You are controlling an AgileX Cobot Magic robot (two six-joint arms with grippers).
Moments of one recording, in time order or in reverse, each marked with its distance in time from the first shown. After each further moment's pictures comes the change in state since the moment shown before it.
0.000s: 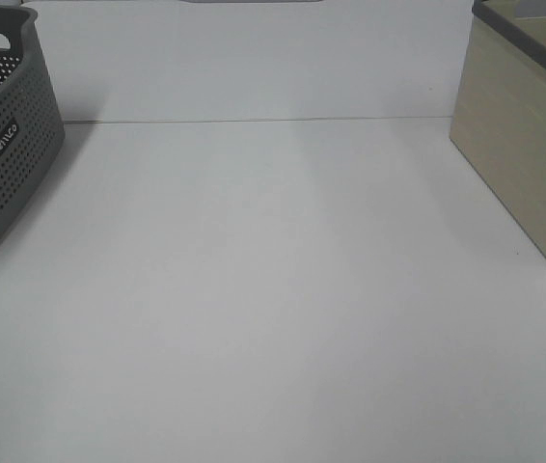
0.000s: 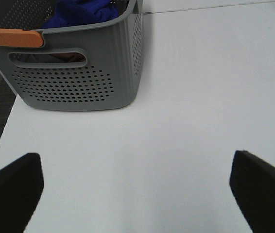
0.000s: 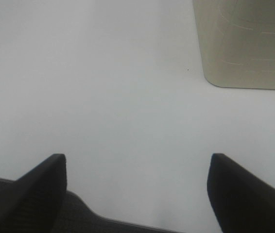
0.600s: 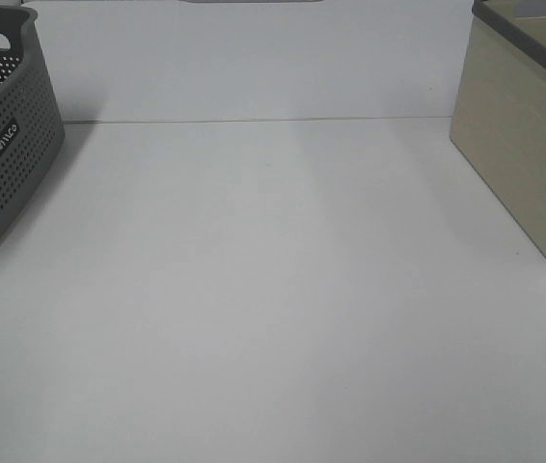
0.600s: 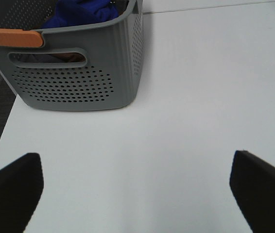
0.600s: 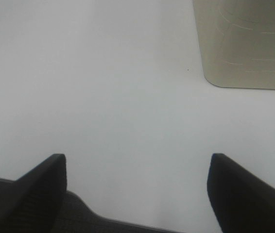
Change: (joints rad) left arm 0.000 0.000 0.000 0.000 0.000 0.000; right arm 0.000 0.000 0.000 0.000 0.000 0.000
